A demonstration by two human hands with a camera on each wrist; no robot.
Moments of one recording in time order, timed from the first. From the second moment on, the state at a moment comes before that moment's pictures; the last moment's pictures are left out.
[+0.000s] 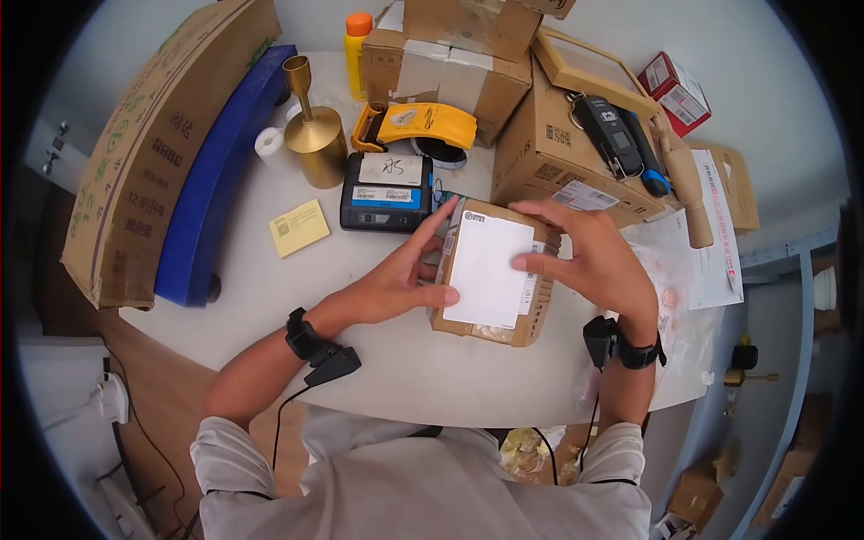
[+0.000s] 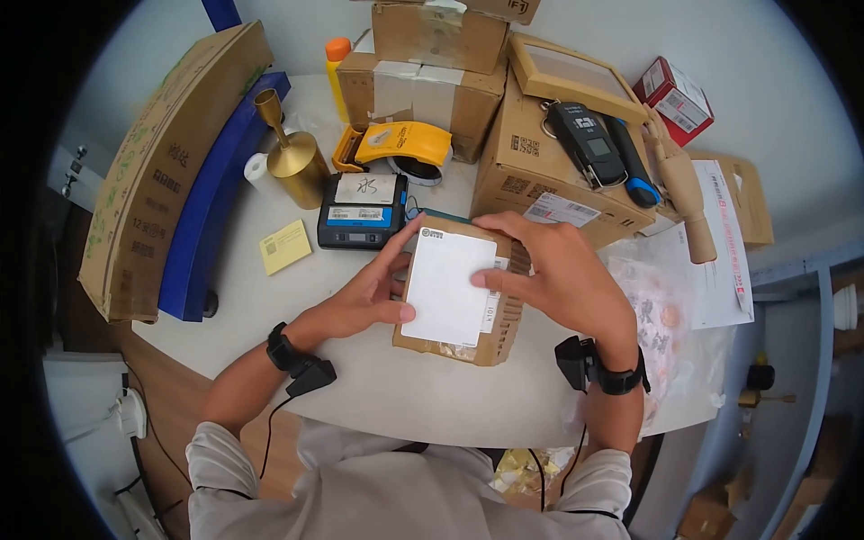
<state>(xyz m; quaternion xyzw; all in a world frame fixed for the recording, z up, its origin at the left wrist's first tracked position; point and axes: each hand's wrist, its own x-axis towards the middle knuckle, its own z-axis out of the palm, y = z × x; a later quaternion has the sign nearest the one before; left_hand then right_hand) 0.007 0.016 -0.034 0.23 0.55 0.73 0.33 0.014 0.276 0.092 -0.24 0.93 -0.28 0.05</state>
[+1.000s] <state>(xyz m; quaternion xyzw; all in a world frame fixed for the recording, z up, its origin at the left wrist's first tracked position) 0.010 0.018 -0.030 0.23 0.57 0.71 0.34 0.012 0.253 0.054 -0.12 0.91 -0.38 -0.08</state>
